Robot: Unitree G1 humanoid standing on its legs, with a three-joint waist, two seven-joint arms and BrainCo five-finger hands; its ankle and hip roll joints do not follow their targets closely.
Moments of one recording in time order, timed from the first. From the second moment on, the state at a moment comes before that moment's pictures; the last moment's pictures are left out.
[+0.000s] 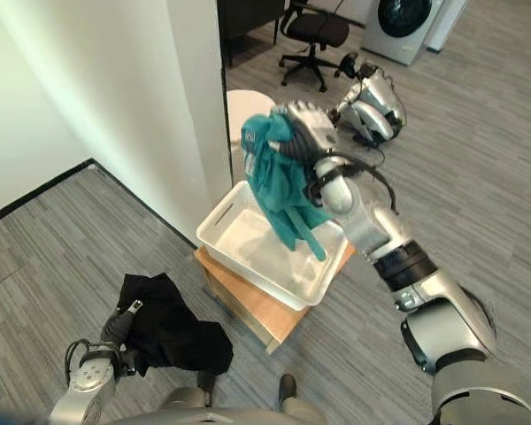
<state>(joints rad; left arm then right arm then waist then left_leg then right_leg) 0.22 0.34 -0.11 0.36 -0.27 -0.08 0.18 -0.70 -0.62 0.47 0.17 -0.36 -0.01 -0.19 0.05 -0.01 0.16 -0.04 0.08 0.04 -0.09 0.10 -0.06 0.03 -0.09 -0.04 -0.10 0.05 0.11</state>
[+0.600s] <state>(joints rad) -0.09 0.35 -0.12 0.30 -0.27 -0.12 0.32 -0.86 -0.78 0.21 0.39 -0.20 0.08 -0.38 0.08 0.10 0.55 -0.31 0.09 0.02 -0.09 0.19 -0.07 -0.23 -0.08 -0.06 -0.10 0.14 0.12</state>
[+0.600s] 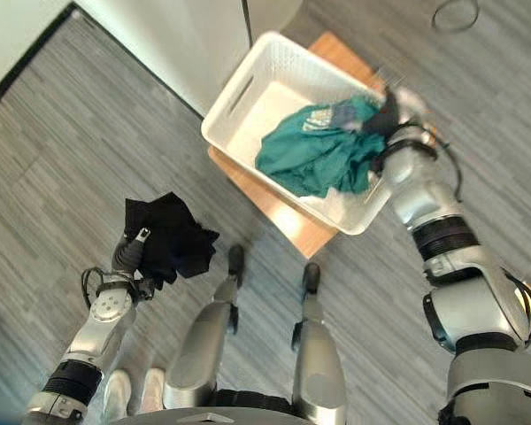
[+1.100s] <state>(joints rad) -0.11 0.35 0.06 0.01 -0.17 -0.12 0.44 -0.31 -0.61 -0.39 -0.27 -0.19 -0.09 -0.63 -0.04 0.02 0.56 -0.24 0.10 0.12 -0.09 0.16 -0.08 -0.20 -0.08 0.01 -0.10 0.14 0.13</state>
